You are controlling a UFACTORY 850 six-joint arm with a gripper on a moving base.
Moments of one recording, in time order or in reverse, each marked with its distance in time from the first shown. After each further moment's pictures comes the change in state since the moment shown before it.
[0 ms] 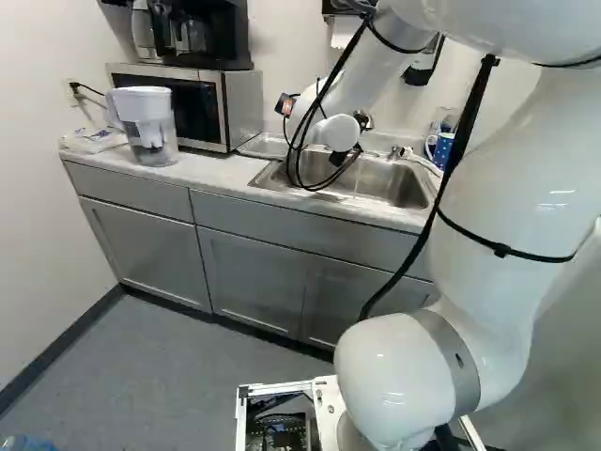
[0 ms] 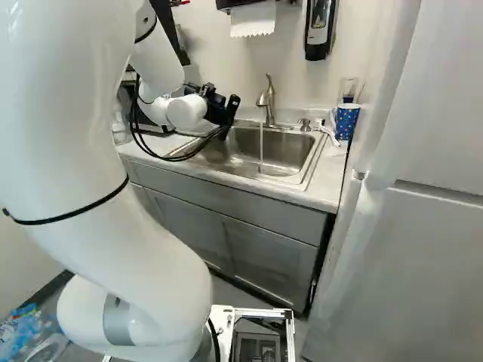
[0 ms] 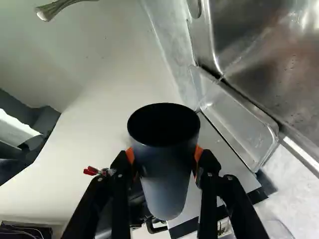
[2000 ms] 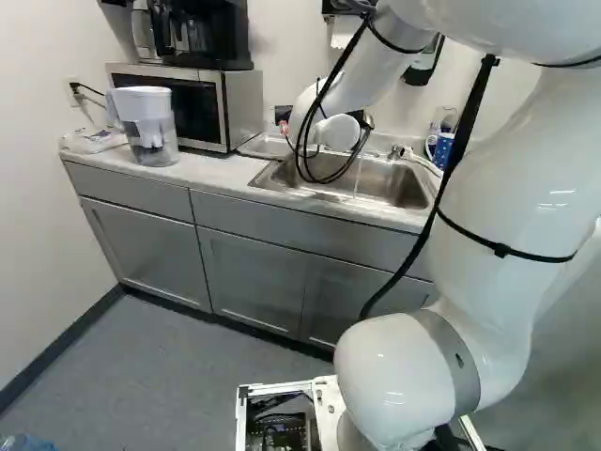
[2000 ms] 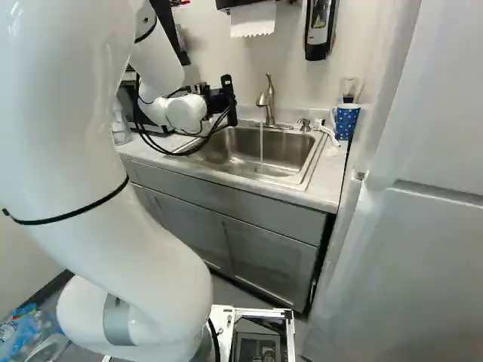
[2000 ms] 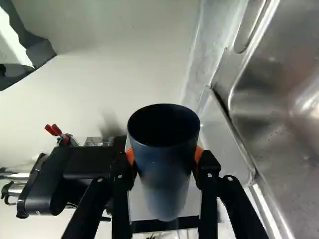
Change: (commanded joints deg) arm 0.0 0.0 0.0 0.0 0.0 -33.1
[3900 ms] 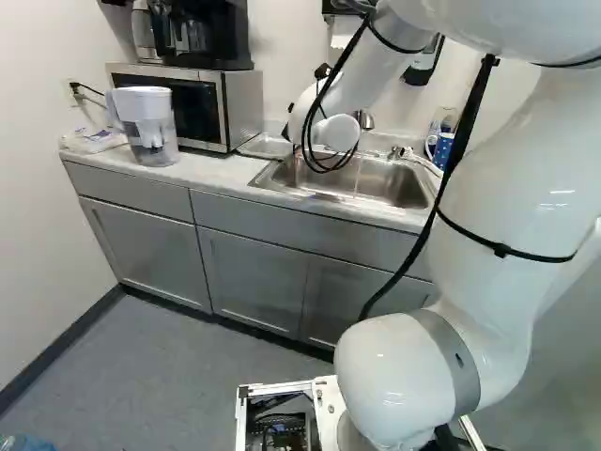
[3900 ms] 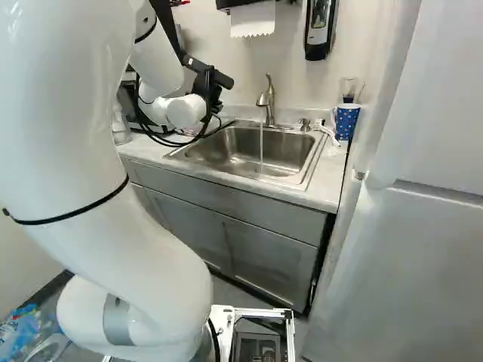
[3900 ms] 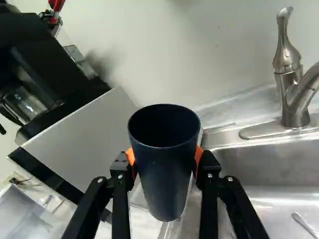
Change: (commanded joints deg) arm 0.0 0.0 0.0 0.0 0.0 -57.2
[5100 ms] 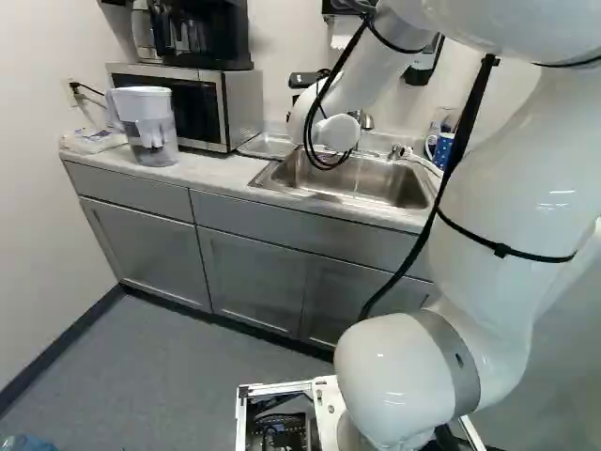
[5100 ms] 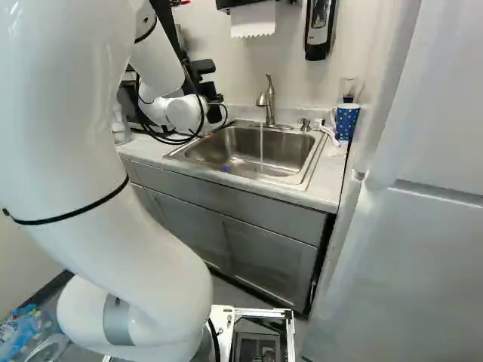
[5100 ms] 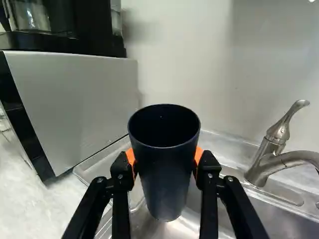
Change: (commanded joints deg) arm 0.0 0.0 0.0 0.0 0.0 -31.9
